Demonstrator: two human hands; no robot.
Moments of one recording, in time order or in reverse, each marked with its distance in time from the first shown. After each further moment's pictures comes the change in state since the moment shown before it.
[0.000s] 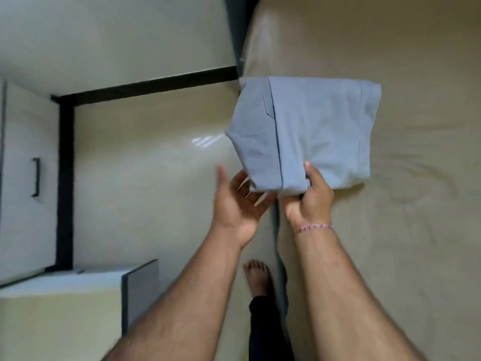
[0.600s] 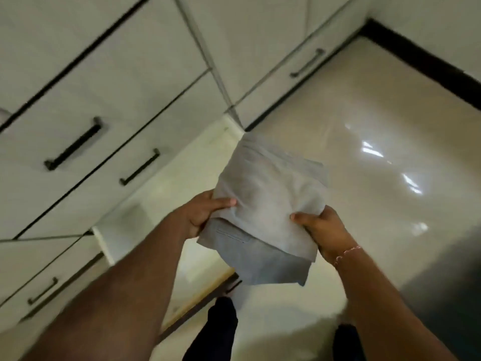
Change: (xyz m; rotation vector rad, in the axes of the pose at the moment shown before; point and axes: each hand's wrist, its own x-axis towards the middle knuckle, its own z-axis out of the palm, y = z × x) left_hand -0.260 0.121 -0.676 0.148 0.343 0.062; right_hand -0.286 0.465 -0.013 -1.534 -0.813 0.535
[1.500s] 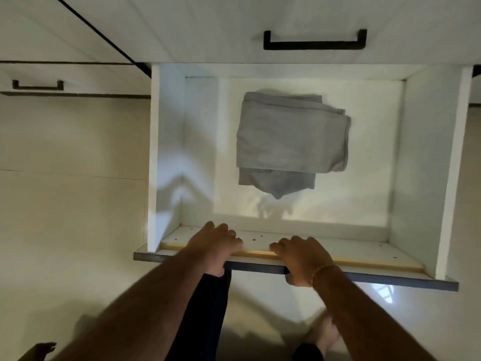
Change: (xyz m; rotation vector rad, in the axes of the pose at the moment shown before) left_hand 0.036 -0.351 -0.130 1.131 -0.063 0.032; right_hand 0.108 0.220 0.227 -2.379 -1.269 -0.328
